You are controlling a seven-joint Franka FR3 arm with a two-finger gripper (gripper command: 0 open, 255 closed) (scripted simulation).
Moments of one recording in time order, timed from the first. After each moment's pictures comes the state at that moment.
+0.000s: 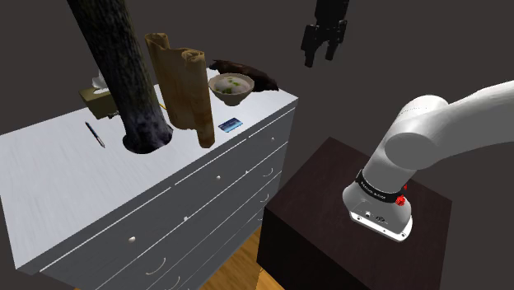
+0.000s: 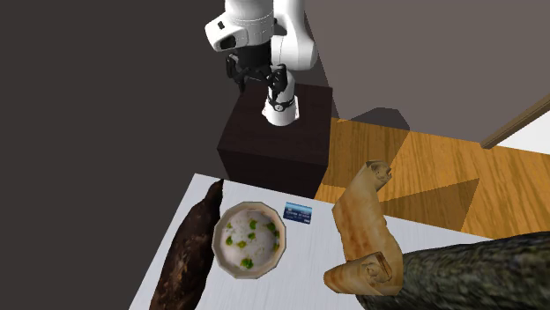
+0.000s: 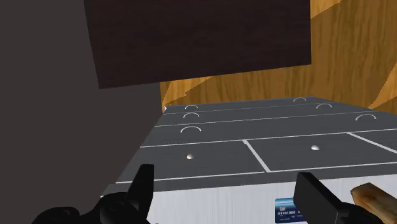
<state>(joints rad) -0.01 -0.79 -0.03 -2.43 -0.02 1.61 0.15</state>
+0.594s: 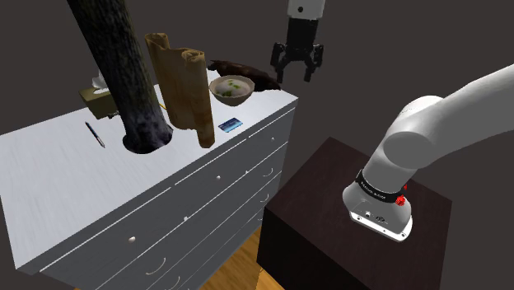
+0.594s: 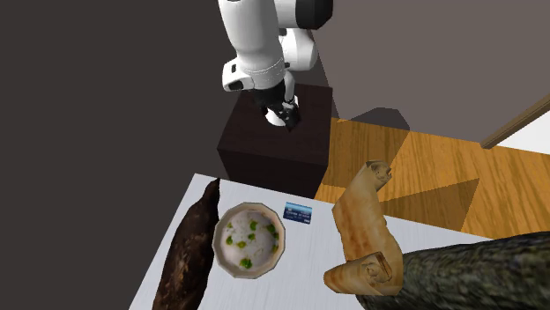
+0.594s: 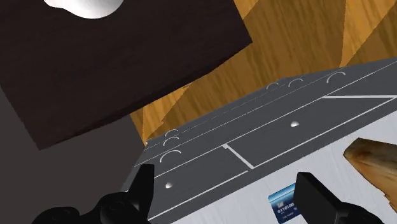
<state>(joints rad) -0.04 -0.60 0.04 -2.44 0.18 1.73 0.49</state>
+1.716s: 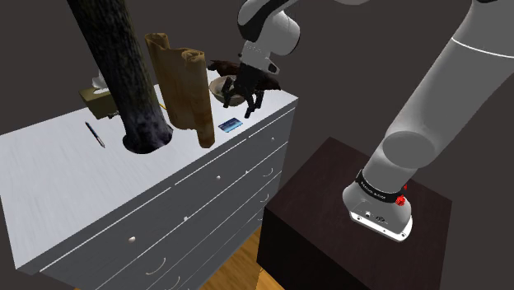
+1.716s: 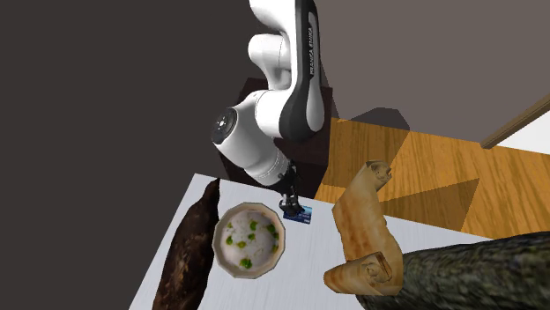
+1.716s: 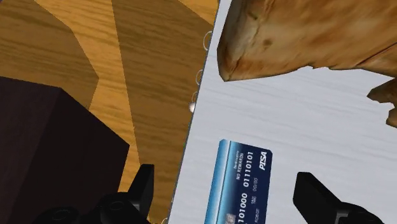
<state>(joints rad) -0.05 -0.03 0.13 -2.32 0.68 2.19 1.08</state>
